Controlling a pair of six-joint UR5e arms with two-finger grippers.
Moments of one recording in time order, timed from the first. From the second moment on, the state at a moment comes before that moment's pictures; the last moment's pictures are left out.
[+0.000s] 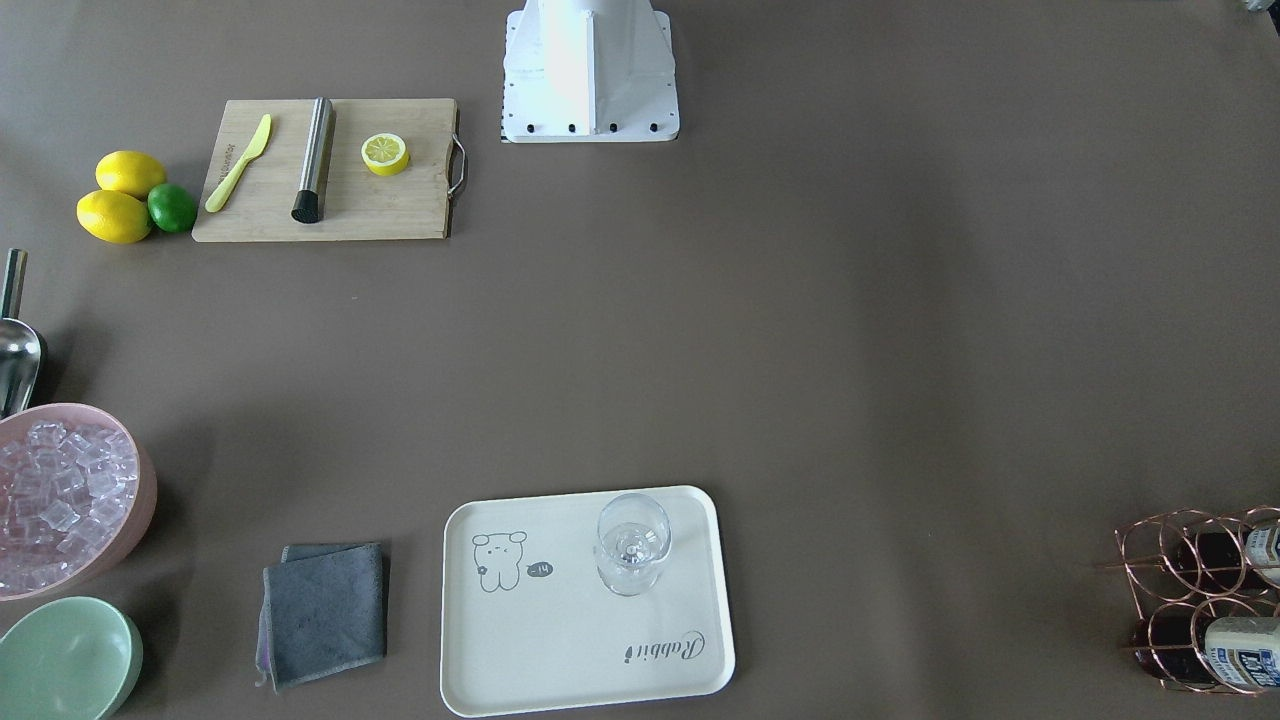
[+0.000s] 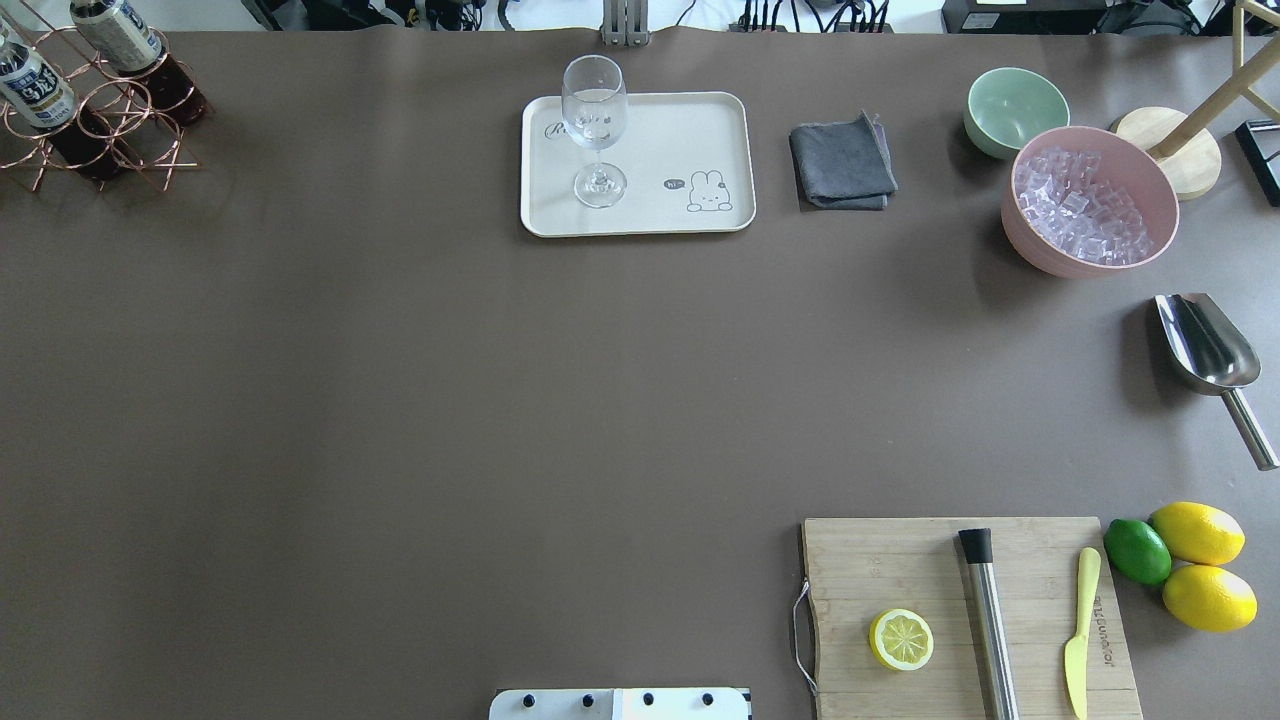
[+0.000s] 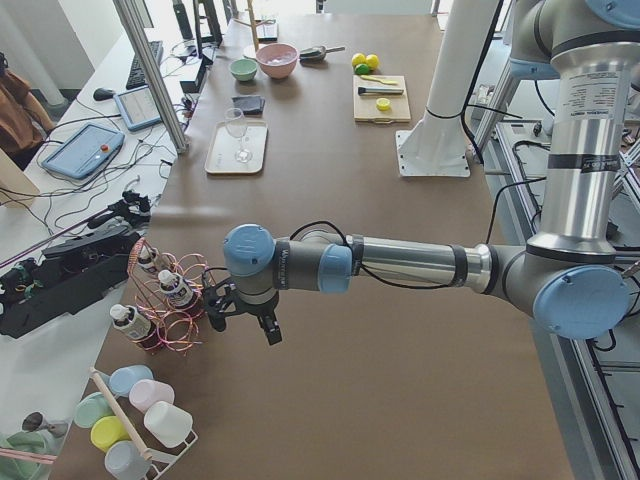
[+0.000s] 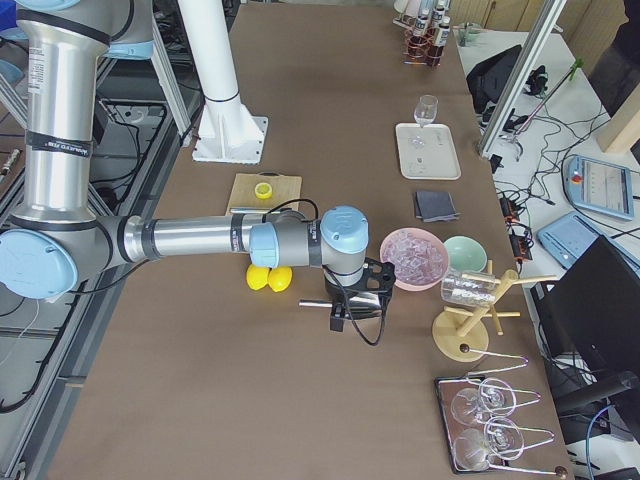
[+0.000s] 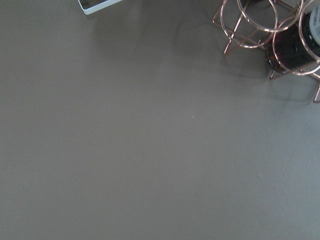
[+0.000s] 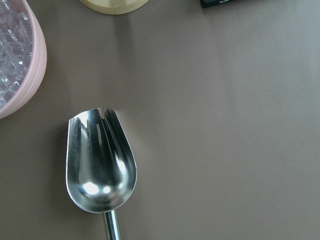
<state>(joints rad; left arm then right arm) -1.61 -1.65 -1.57 -1.57 -2.42 -0.53 1.54 -1.71 1.81 -1.57 2.33 0.24</state>
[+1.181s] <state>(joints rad) -1.67 -2.03 -1.38 -1.71 -2.36 -1.28 1.54 -1.71 1.80 -1.57 2.33 0.24</state>
